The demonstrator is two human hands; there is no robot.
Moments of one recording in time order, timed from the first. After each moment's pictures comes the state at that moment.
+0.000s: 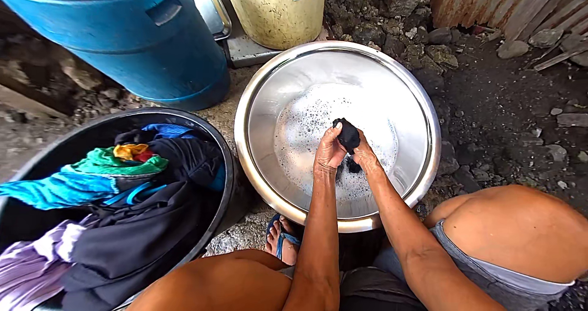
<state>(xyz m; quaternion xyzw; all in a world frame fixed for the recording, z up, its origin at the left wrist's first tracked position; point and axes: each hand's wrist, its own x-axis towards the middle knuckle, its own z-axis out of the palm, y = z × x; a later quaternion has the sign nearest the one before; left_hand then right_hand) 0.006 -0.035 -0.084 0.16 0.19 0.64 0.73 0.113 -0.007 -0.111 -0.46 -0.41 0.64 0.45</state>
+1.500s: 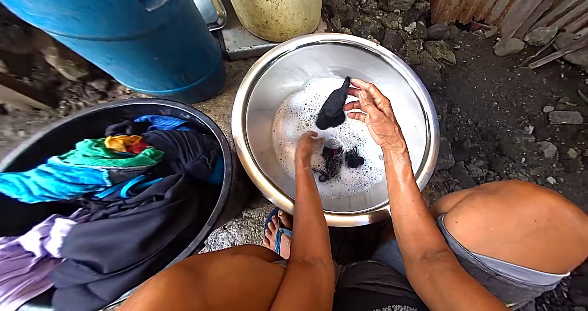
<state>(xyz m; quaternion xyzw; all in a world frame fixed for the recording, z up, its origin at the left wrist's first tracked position) -0.058 -0.027 -0.121 0.39 0.70 0.30 0.51 0.132 0.008 0.006 -0.37 -0.57 0.56 0.47</state>
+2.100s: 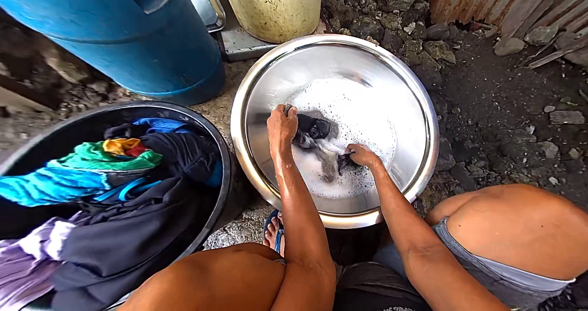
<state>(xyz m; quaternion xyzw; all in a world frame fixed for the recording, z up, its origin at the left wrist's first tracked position) -0.101 -0.012 -0.020 0.45 0.77 0.33 0.31 0.152 0.000 -0.135 -0.58 -0.68 0.46 -0.06</state>
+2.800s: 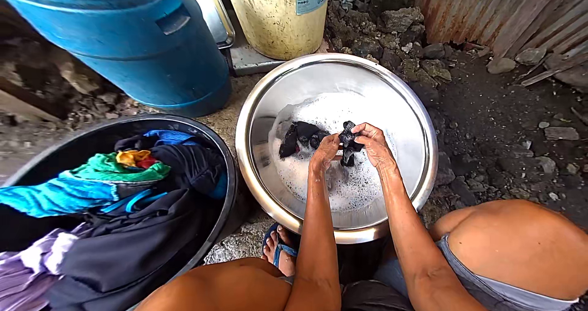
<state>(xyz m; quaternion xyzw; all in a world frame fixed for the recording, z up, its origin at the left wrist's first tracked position) -0.016 -0.014 -0.070 0.39 0.55 0.38 0.64 0.146 0.007 -0.064 -0.45 -0.52 0.56 0.45</state>
